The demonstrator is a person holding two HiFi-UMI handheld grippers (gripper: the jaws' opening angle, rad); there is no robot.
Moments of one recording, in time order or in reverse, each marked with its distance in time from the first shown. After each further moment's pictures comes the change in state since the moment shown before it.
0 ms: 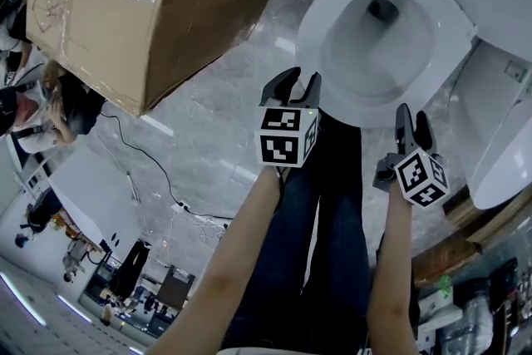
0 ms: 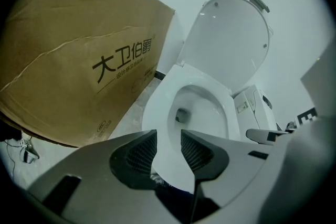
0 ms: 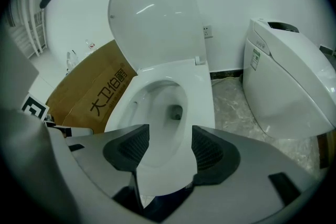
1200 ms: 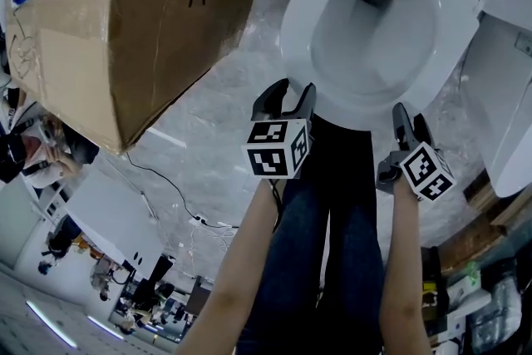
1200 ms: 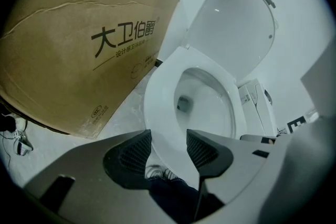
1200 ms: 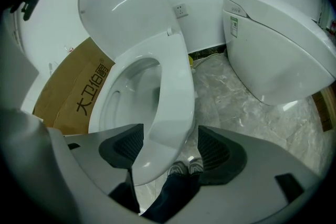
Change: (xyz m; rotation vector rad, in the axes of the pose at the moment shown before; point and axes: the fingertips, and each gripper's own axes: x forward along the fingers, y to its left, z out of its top) left arm 0.036 0.013 -0.047 -0.035 0.077 -0.031; right arm 0.031 -0.045 -0.065 0.208 0.086 -0.059
